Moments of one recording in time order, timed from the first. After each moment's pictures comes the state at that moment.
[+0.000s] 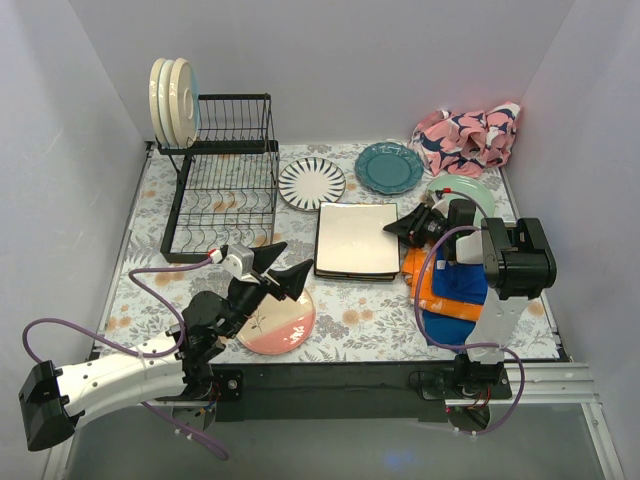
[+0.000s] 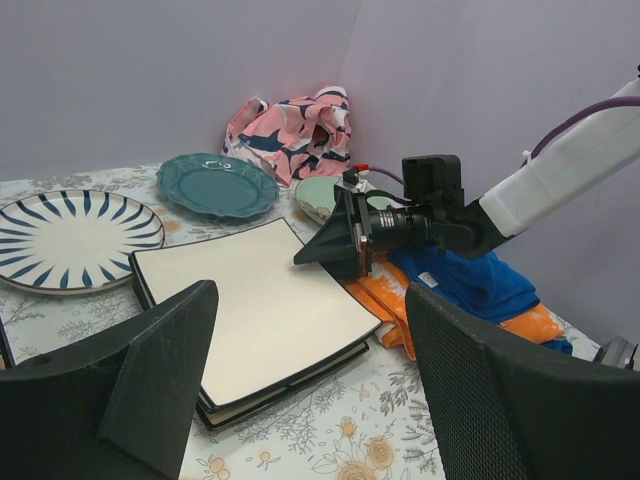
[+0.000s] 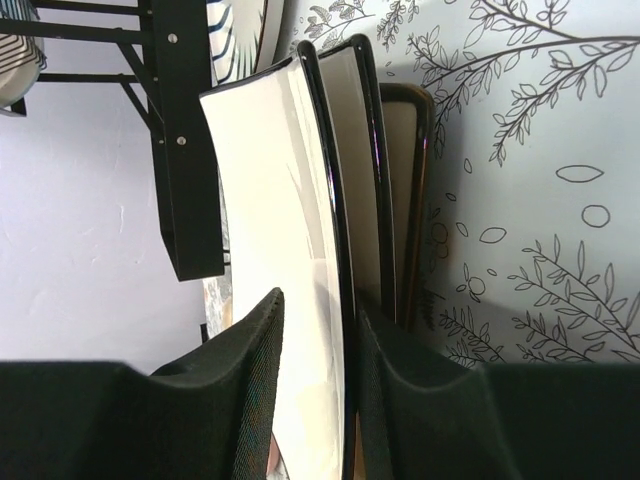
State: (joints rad) left arm -1.06 0.65 0.32 0.61 -0.39 -0.18; right arm 0.03 1.91 0.73 0.68 -0.84 0.93
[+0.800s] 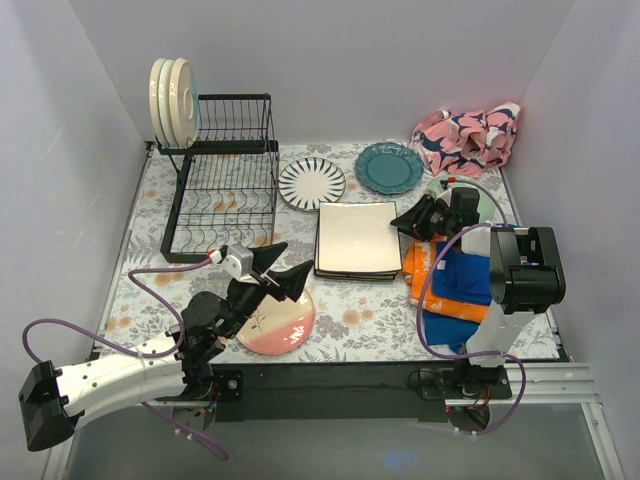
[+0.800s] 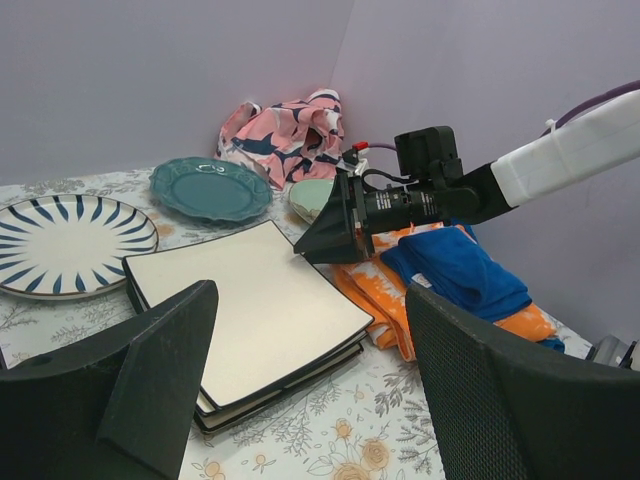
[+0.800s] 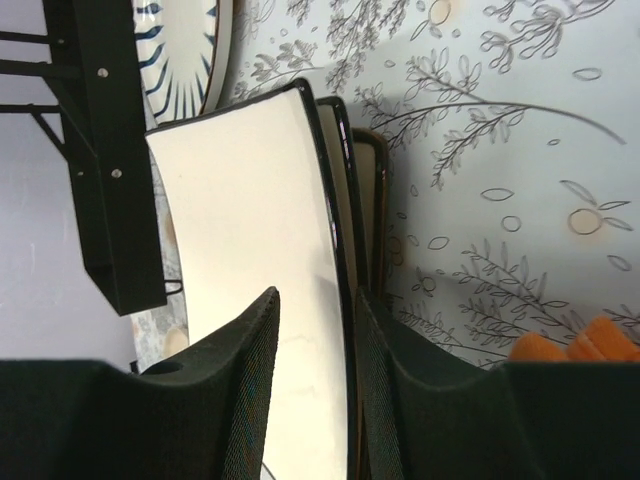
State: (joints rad) left arm -1.06 0.64 0.32 0.62 -0.37 -0.18; right arm 0.03 1.79 0.82 0.32 -0.67 0.73
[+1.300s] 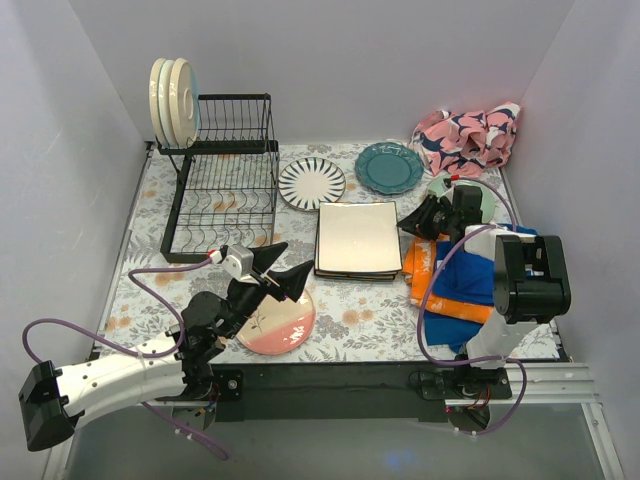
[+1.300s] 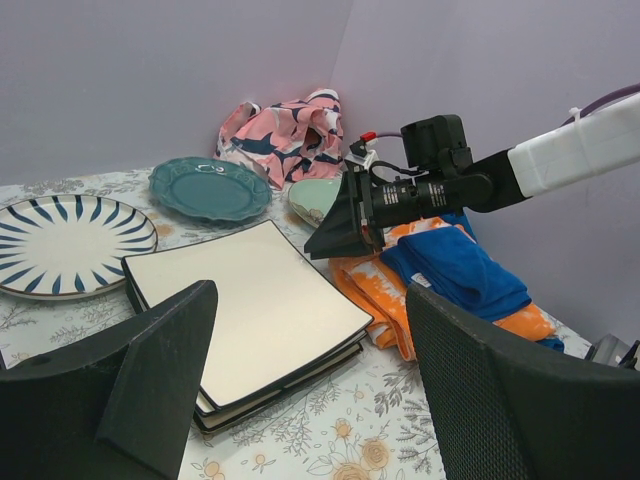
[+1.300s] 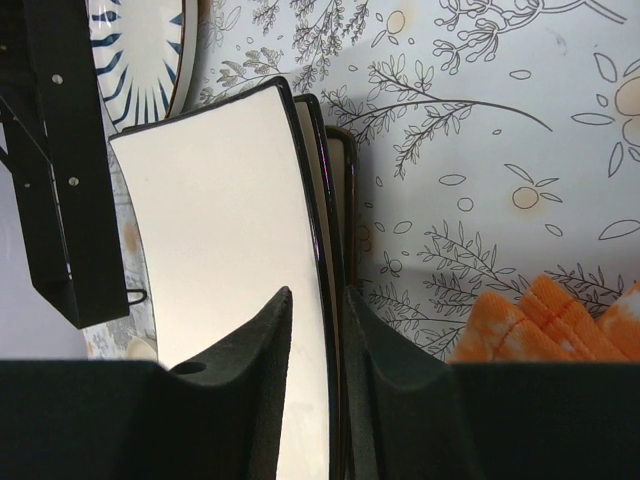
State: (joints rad) left arm -1.06 0.65 0.32 0.62 -0.37 -0.18; right arm 0.03 1.71 0.84 0.17 -0.56 0.64
